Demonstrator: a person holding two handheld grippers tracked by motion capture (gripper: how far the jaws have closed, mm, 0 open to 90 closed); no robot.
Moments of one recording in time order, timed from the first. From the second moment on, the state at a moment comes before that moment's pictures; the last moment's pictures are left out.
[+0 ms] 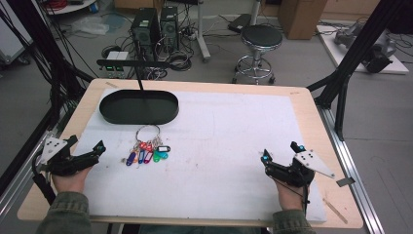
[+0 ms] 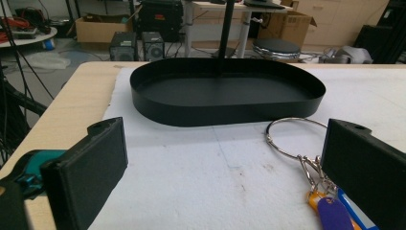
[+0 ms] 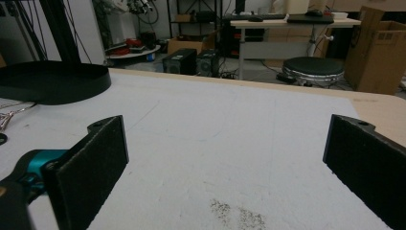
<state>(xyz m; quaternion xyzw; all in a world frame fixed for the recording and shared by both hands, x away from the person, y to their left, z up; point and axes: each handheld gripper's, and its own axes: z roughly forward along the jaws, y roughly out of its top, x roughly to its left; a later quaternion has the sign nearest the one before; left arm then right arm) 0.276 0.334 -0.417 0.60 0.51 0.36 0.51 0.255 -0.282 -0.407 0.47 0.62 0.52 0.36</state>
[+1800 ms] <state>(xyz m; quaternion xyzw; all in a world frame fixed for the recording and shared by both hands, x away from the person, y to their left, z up) 0.315 0.302 -0.411 0.66 0.46 0.31 0.50 0.258 -0.278 -0.410 0.45 0.64 0.51 0.35</state>
